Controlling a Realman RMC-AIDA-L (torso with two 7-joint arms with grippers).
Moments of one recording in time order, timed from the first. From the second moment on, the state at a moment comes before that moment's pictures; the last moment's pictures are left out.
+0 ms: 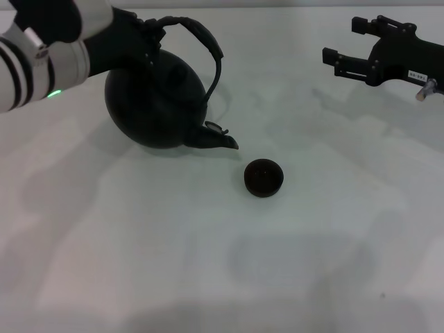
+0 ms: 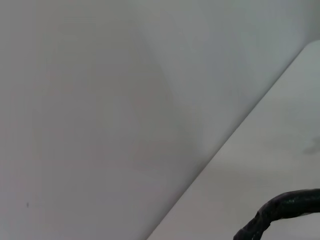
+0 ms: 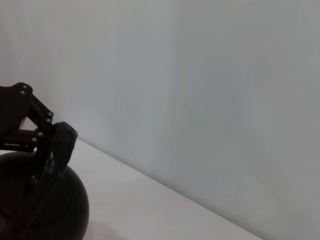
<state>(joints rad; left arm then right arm) -0.22 -2.08 1.67 1.46 2.25 0.63 -2.00 0.43 2.01 -1.10 -0.63 1.69 1.10 -1.99</state>
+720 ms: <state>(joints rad) -0.24 -2.08 1.78 1.51 2.43 0.58 -2.16 0.43 2.01 -1.09 -0.62 1.69 1.10 -2.00</state>
